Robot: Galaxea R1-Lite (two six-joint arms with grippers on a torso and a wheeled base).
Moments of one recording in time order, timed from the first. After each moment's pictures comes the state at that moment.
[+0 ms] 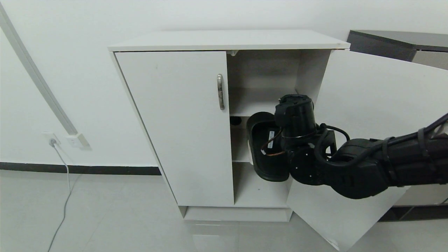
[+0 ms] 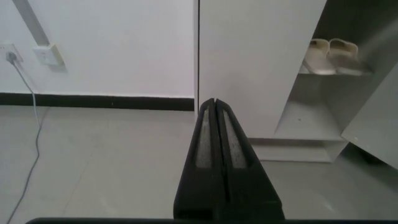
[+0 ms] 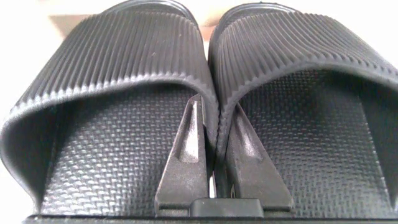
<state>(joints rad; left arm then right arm) 0.00 0.00 0.00 0.00 0.04 0.00 0.79 1.96 -1.30 -0.35 -0.78 0.33</state>
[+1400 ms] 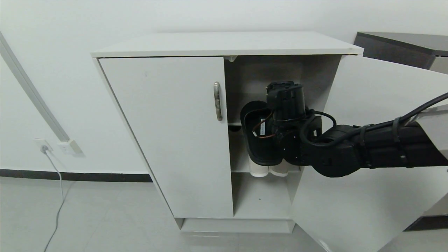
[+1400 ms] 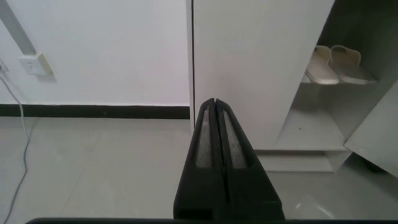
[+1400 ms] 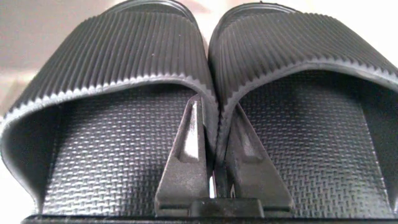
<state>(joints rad) 0.00 0.00 0.00 0.00 0.04 0.00 0.76 2.05 -1.50 -0.33 -0.76 0.17</state>
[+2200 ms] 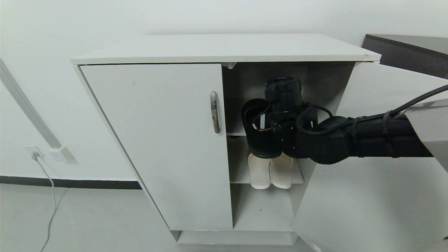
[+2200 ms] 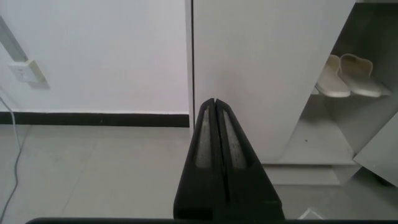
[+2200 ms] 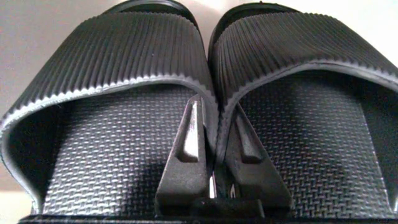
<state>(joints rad) 0.00 0.00 0.00 0.00 0.04 0.00 0.71 2.11 -1.65 -0.24 -0.74 0.17</state>
